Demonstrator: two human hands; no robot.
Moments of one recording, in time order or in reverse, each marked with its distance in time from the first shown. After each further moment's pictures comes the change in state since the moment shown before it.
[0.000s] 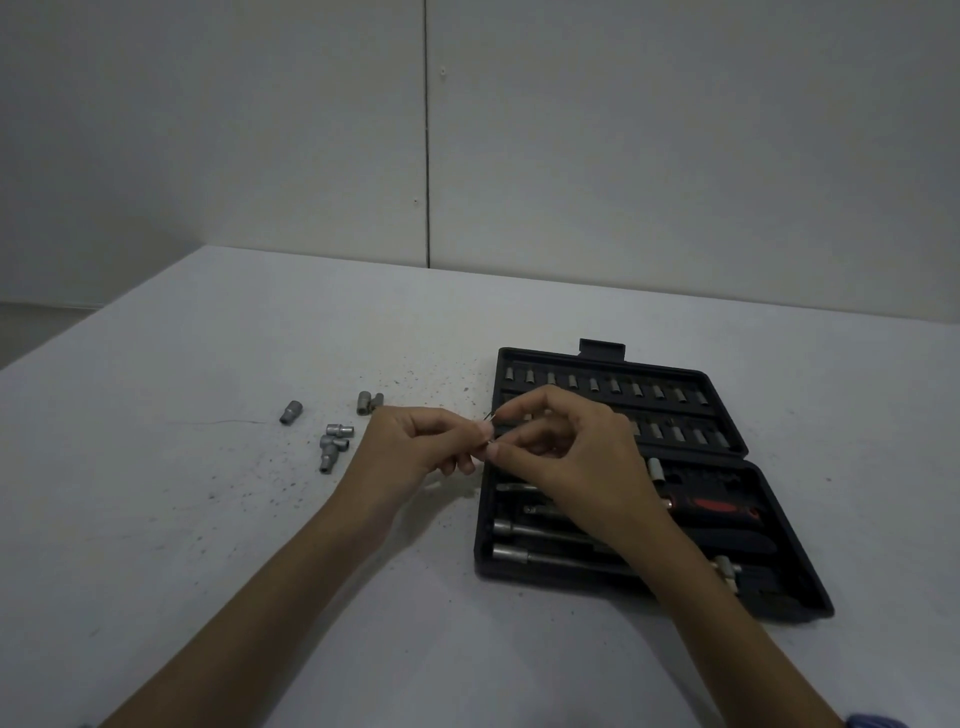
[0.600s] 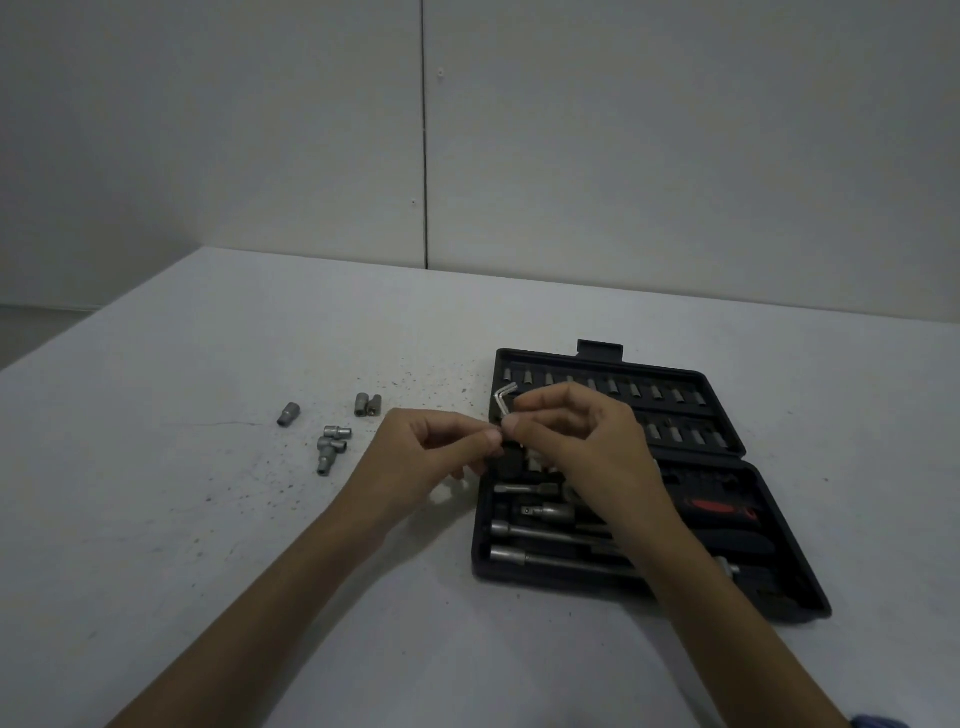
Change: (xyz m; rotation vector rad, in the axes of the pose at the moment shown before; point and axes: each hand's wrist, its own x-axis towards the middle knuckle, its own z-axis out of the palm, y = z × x) left_hand -0.001 0.000 0.003 0.093 -0.088 0.078; right_hand 0.002 -0.002 -0.005 0.181 0.117 0.203
